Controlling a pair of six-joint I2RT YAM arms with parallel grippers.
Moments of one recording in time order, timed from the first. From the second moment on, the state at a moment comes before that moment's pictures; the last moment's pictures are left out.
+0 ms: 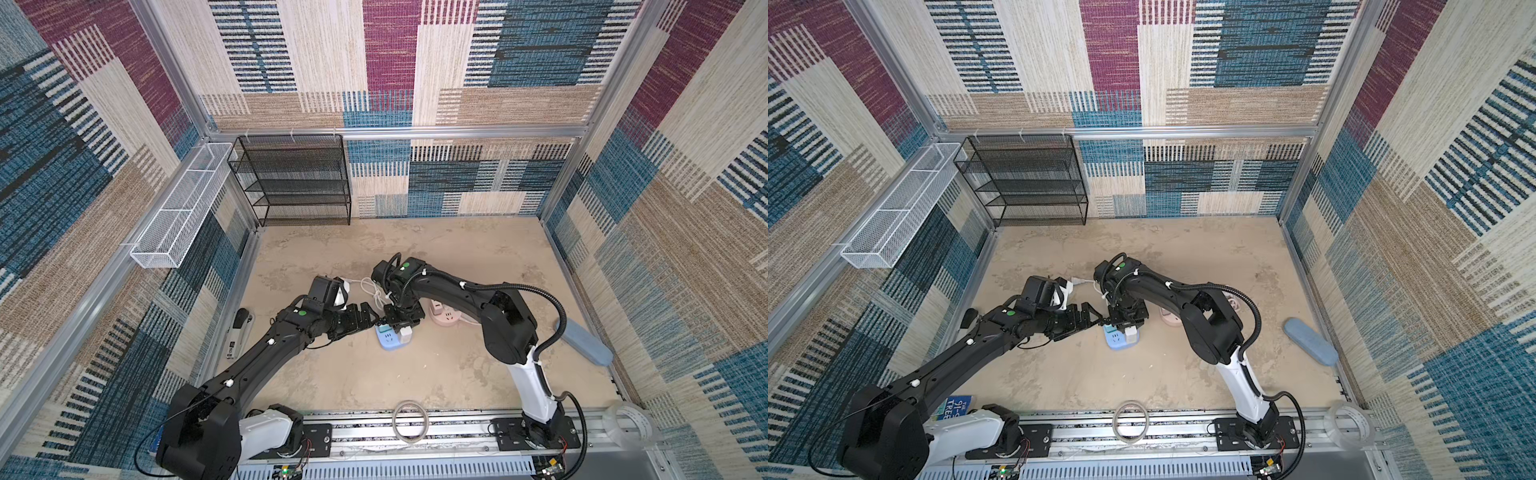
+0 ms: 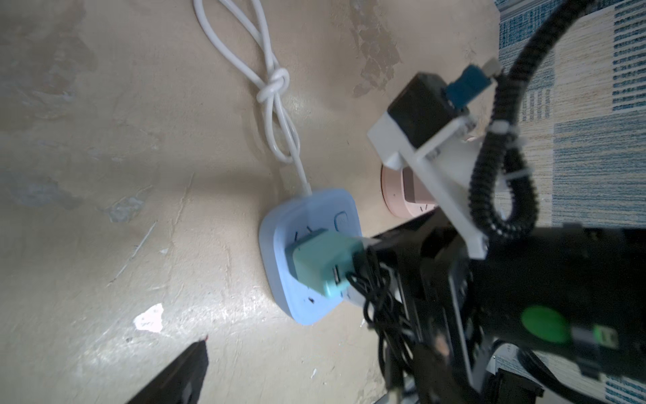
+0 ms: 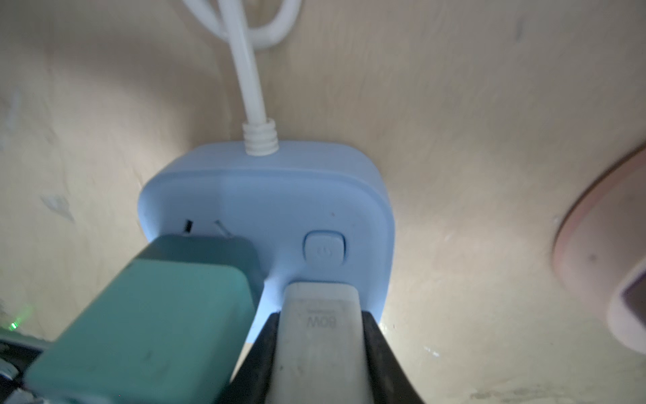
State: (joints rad) left arm -0.40 1.21 0.79 -0.52 0.41 -0.63; right arm 0.83 2.19 1.86 -1.20 -0.08 0.57
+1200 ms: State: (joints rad) left arm -0.40 1.15 0.97 -0.69 0.29 -0.63; right arm 0.77 2.28 2.32 -1.21 0.06 0.58
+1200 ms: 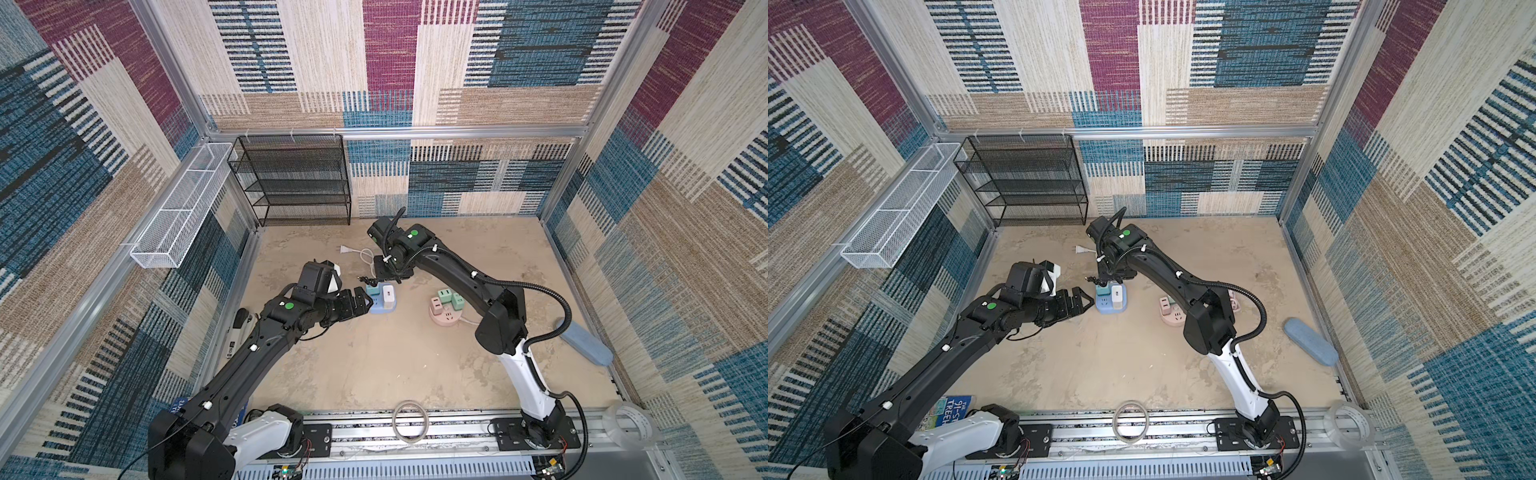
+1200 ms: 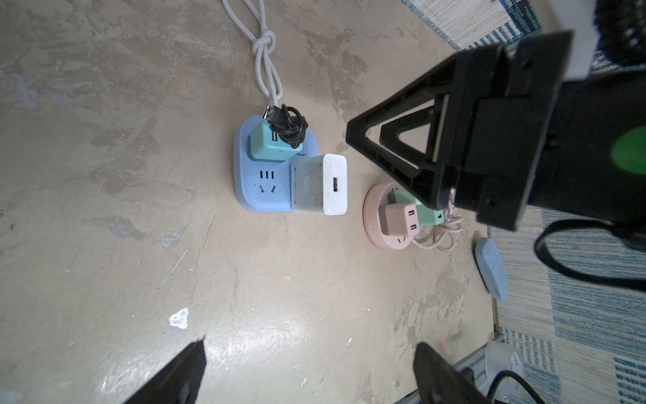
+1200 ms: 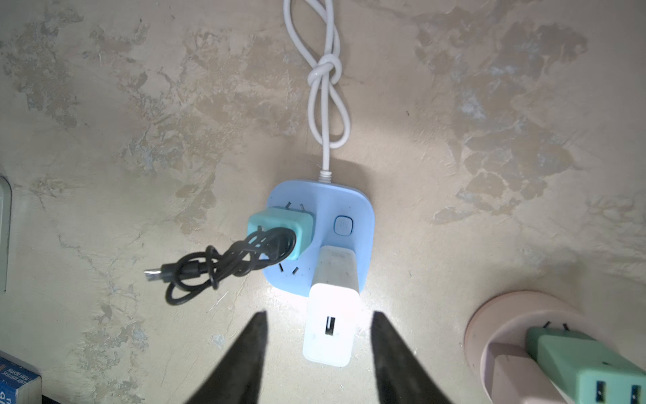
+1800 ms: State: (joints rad) left arm -0.40 1.17 0.94 -0.70 0.29 -0.63; right arm 0.77 2.20 2.06 -1.10 0.06 0.56
